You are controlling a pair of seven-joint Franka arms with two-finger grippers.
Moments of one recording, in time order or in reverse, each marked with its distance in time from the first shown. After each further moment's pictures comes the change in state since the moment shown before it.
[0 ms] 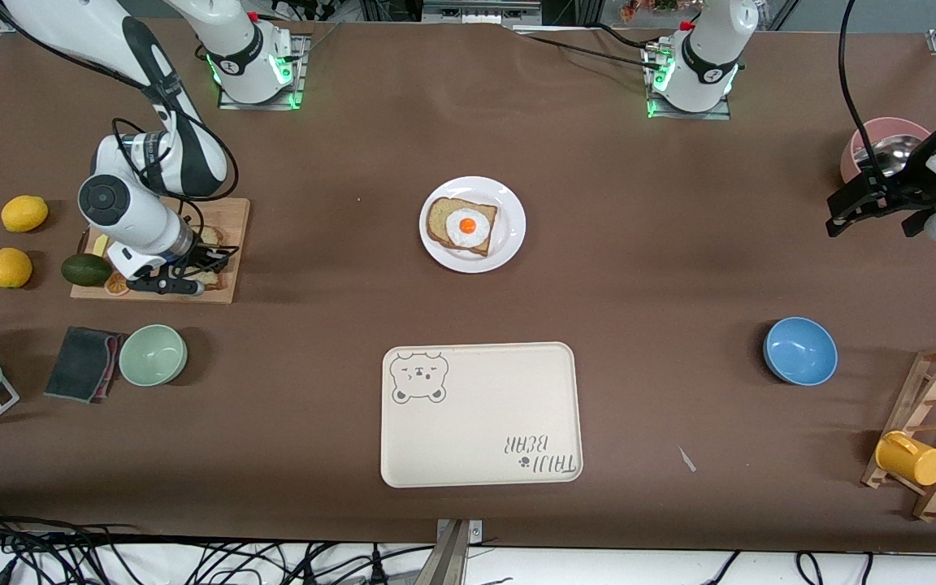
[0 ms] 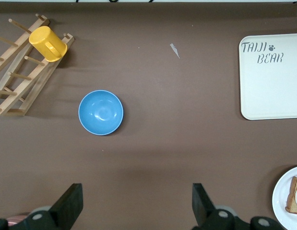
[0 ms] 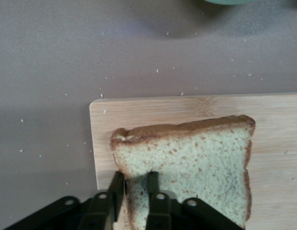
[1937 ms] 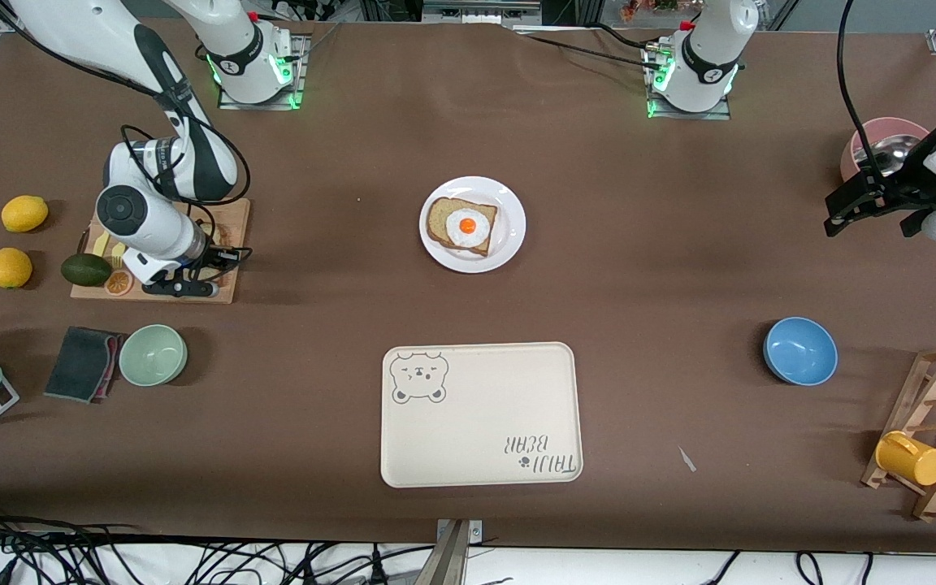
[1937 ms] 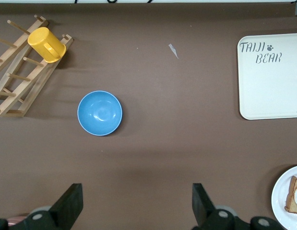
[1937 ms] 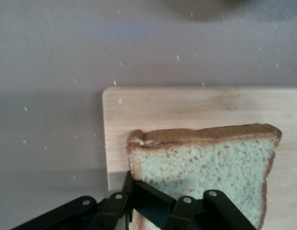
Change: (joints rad) left arm 0.000 0.000 -0.005 0.002 0.000 0.000 0.000; right arm 0.024 0.034 0.003 0.042 -0.007 -0.093 0.006
